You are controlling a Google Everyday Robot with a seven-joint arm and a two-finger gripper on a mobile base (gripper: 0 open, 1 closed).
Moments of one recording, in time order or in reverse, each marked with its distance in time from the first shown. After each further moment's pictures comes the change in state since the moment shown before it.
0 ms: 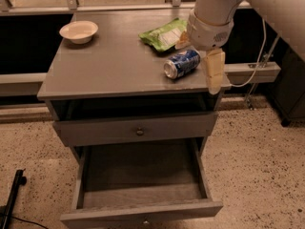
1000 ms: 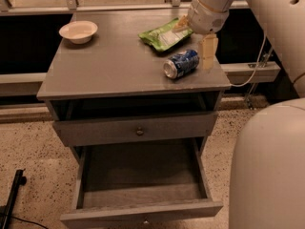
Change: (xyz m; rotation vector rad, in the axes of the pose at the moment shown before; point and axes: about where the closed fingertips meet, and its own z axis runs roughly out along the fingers) arm 0.027 -0.077 0.015 0.080 -0.159 -0.009
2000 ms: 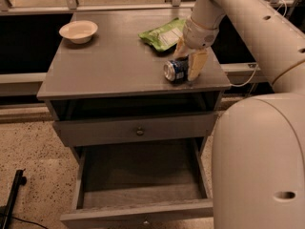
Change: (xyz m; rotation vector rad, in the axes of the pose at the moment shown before) arm 0.019 -0.002 0.060 -0.090 -0.014 0.006
